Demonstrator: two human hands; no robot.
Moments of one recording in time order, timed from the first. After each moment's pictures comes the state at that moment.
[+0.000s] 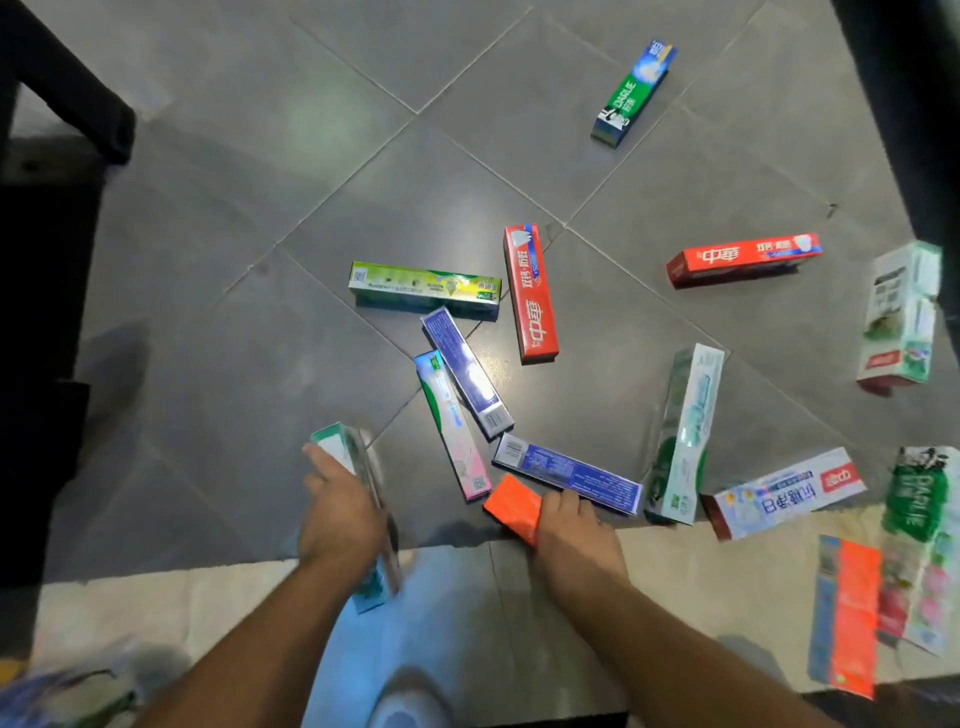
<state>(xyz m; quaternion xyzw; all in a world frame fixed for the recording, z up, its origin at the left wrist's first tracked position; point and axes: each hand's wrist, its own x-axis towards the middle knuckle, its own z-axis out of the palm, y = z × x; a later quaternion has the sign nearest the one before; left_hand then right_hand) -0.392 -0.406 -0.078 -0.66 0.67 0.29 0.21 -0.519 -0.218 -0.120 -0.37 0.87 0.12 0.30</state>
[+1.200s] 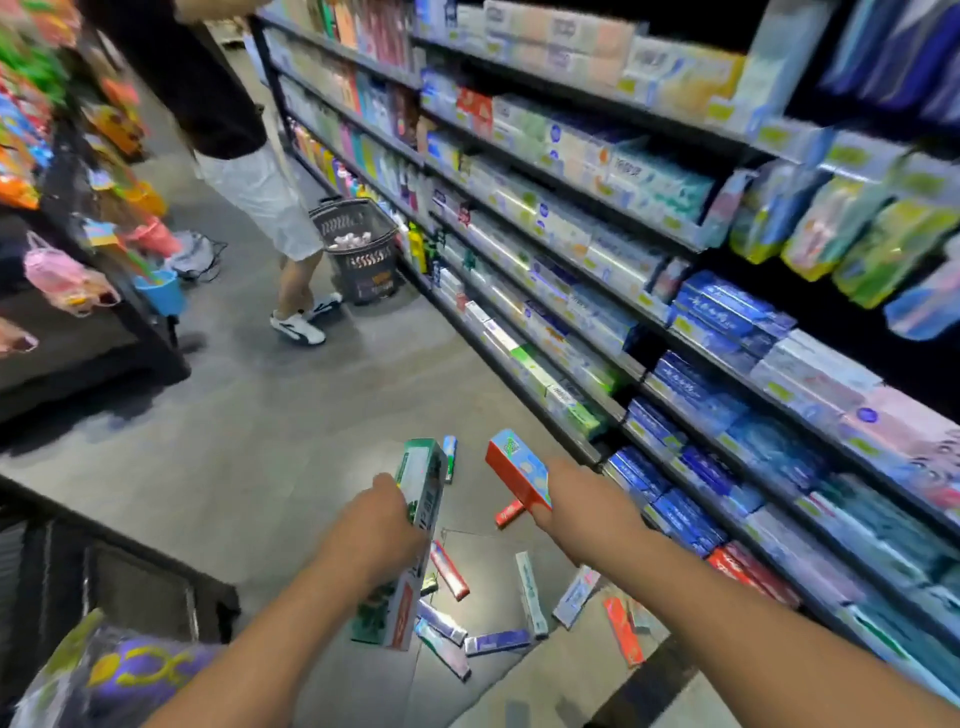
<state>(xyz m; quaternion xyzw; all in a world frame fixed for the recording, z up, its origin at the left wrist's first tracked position) -0.498 -0.400 0.803 -0.24 0.93 0.20 0.18 -0.576 -0.189 0.783 -0.17 0.97 -0.10 0.15</state>
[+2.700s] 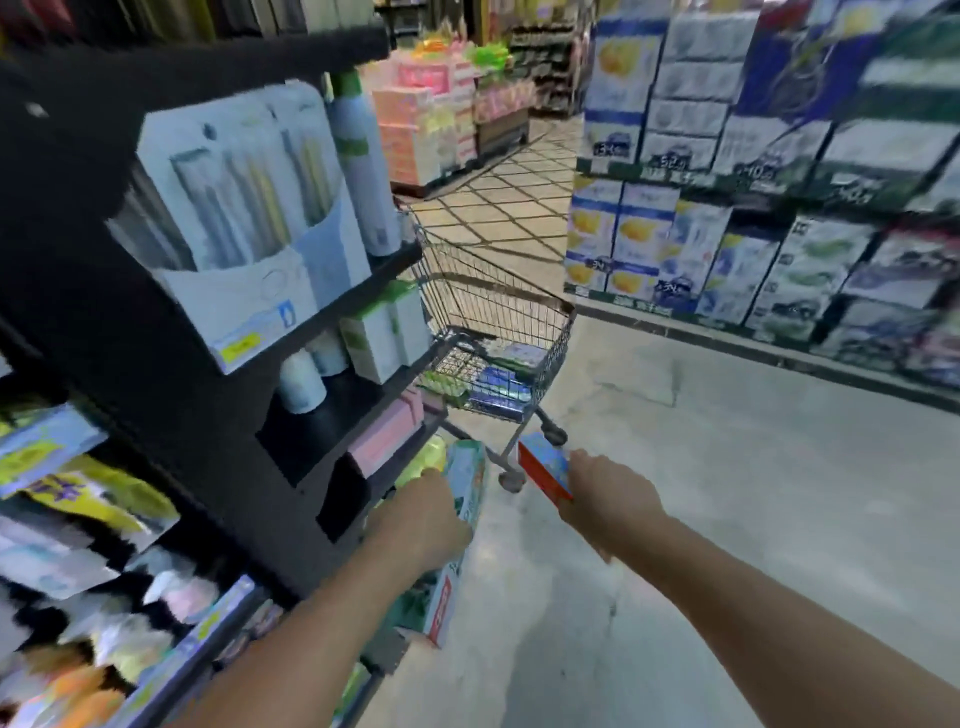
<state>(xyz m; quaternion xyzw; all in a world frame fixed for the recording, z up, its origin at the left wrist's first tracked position) -0.131 0.706 0.855 0.72 0.66 -0.05 0.20 0.073 0.688 0.837 0.75 0.65 -0.13 0.00</state>
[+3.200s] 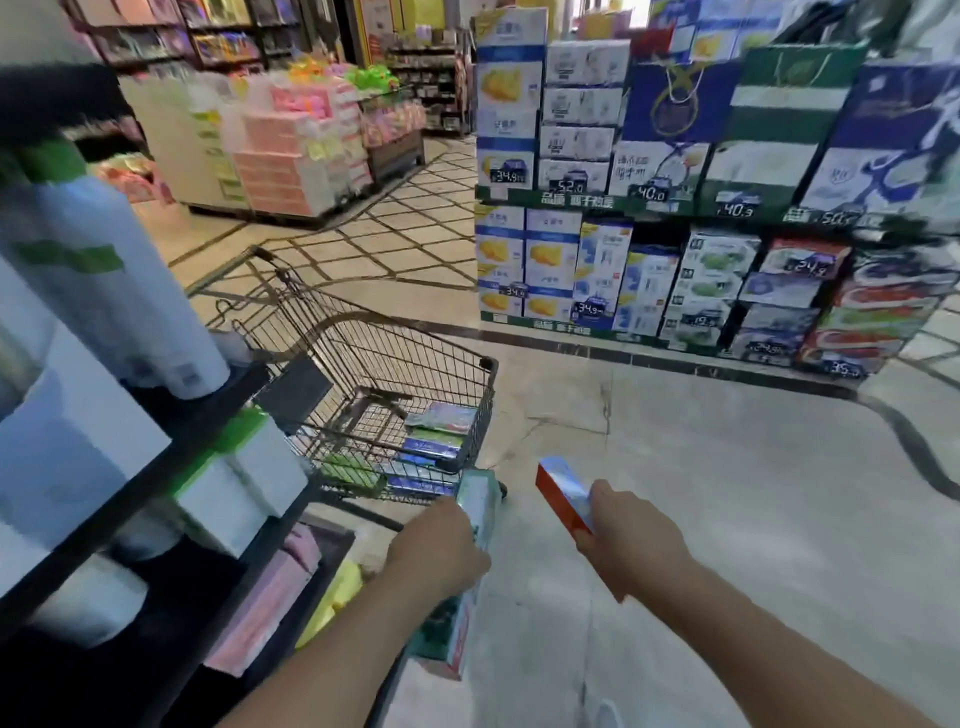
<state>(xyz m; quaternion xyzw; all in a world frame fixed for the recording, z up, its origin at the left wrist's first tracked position) 0.027 0.919 0.823 0.77 0.58 -0.09 0.24 0.221 0.837 0.812 0.84 0.53 -0.12 -0.03</state>
